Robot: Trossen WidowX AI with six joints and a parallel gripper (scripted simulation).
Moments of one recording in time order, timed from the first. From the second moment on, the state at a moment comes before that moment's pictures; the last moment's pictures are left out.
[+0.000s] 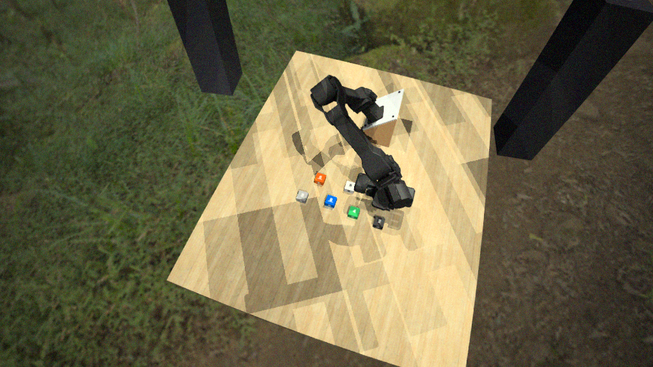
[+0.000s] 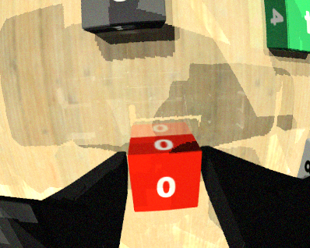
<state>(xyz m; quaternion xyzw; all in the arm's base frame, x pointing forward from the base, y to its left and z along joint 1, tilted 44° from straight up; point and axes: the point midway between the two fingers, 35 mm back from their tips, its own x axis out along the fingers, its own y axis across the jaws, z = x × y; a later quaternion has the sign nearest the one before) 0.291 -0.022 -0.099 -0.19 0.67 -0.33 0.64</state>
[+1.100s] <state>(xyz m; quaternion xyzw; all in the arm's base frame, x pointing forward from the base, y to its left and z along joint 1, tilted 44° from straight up) 0.288 -0.017 -0.093 -0.20 0.67 -0.33 0.63</state>
